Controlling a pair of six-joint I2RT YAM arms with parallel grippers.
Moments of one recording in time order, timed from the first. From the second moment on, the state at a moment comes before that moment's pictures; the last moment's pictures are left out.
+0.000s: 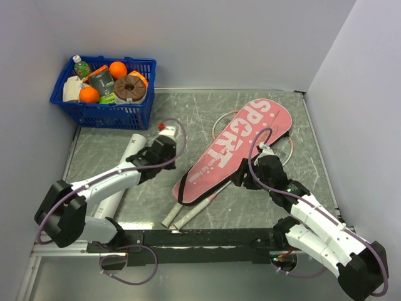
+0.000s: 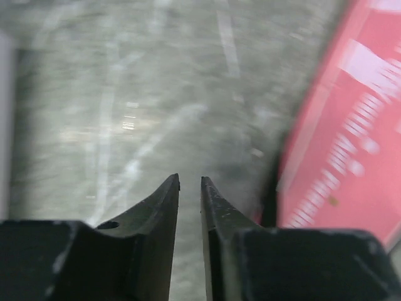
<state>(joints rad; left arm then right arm) -0.71 1.34 0.82 -0.20 -0.30 -0.40 0.52 0.78 0.50 -0.38 -0.04 0.66</state>
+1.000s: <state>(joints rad) -0.19 1.35 0.71 -0.32 -0.30 -0.64 0.52 0.79 0.47 -0.29 -0.13 0.65</state>
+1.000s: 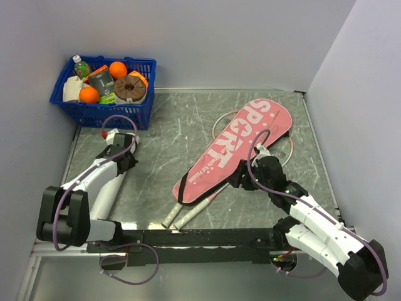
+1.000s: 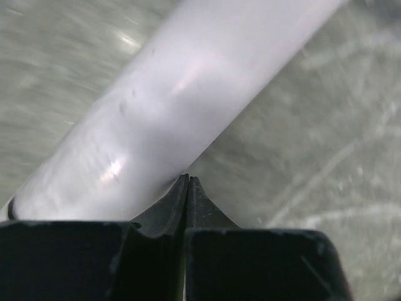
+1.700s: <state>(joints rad) -0.13 1.15 0.77 -0.37 -0.38 -0.66 0.52 0.73 0.44 -0.29 -0.13 0.65</state>
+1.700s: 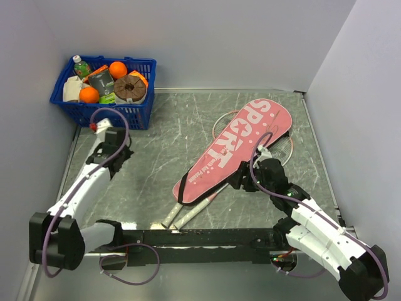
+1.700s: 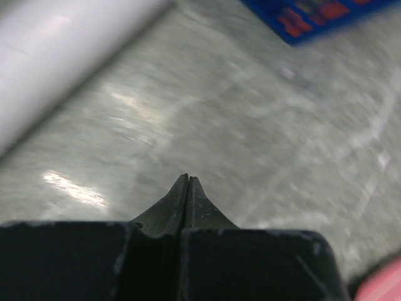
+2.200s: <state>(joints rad) -0.82 1.18 0.82 -0.35 -0.47 -0.61 0.43 0.71 0.46 -0.43 -0.01 0.61</state>
